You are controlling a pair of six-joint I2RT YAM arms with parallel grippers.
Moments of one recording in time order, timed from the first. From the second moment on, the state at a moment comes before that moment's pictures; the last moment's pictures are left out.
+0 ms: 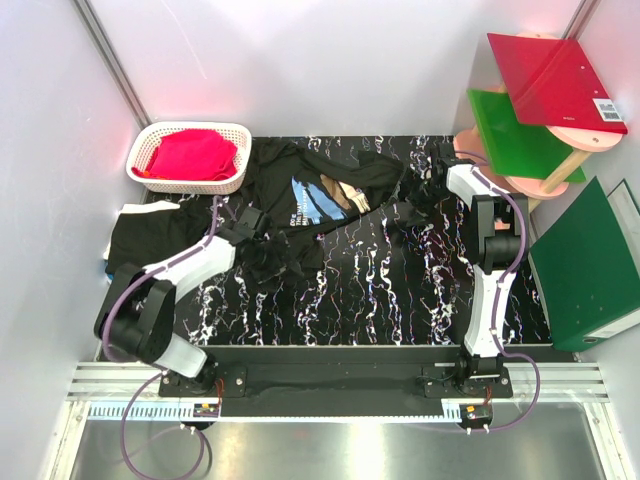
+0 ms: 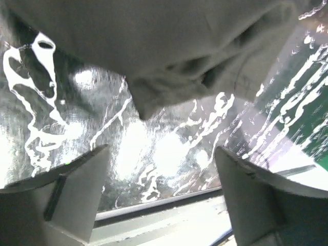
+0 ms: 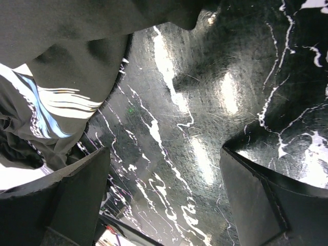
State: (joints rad) left arm -0.44 1.50 0.87 -0.55 0.23 -0.91; right arm 0.06 2.21 1.69 -0.69 -0.44 0.54
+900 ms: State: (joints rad) left arm -0.44 1.79 1.01 -0.45 0.29 -0.92; right arm 0.05 2.19 1.65 -0.67 -0.49 0.55
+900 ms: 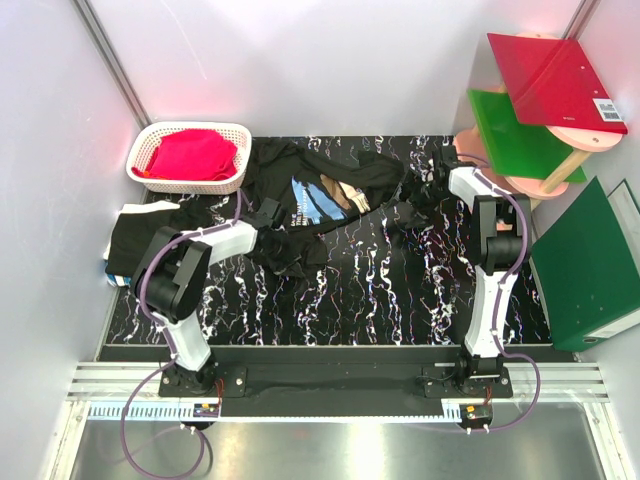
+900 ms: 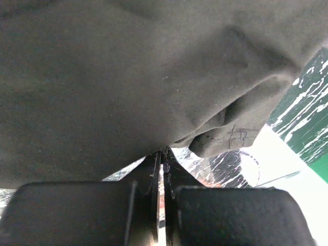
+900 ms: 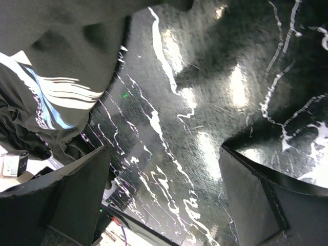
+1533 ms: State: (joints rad) left arm -0.14 1.10 0.99 -0.82 0.00 -0.72; right arm -0.02 2.24 1.69 -0.60 -0.54 0.69
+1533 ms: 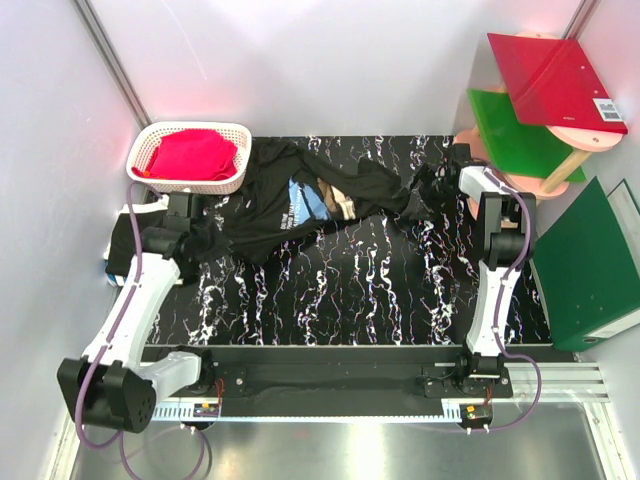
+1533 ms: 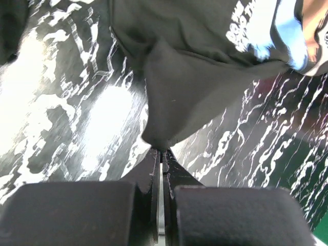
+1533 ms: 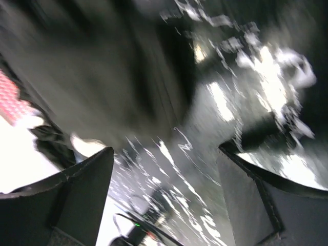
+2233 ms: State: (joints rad) left arm -0.14 1.11 1.36 -0.90 0.03 -0.71; right arm 0.15 2.41 1.81 -0.49 -0.77 0.80
